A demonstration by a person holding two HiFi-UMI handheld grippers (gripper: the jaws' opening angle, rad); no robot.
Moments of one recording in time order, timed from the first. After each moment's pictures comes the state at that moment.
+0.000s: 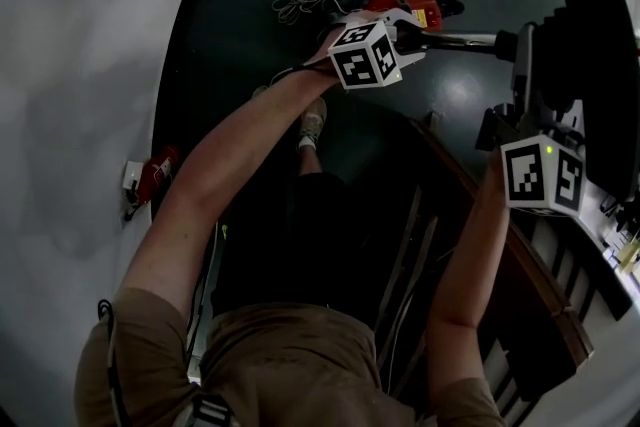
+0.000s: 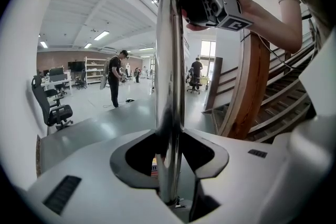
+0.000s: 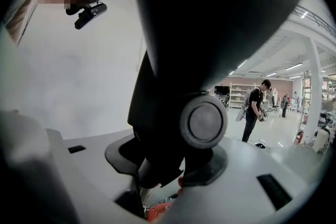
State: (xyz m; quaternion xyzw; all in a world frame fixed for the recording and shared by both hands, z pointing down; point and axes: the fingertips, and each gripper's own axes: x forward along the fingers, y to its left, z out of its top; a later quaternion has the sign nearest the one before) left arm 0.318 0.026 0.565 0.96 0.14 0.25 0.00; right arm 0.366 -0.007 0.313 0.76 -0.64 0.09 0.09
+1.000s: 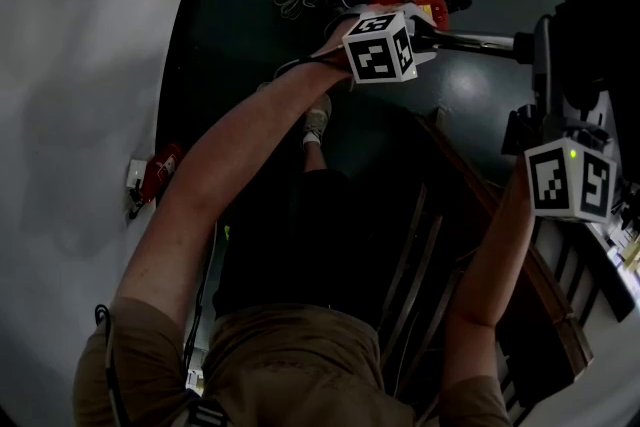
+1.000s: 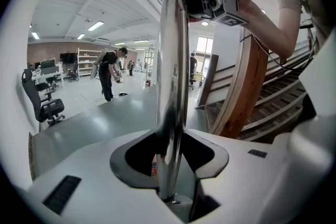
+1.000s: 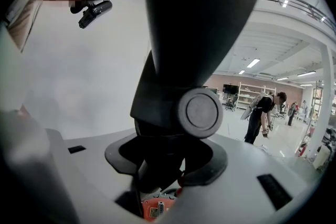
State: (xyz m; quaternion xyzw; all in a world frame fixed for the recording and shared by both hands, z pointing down) left arm 0.326 0.031 0.565 0.94 0.18 0.28 0.01; right arm 0.370 -0.017 0.313 0.73 -0.66 0.09 0.15
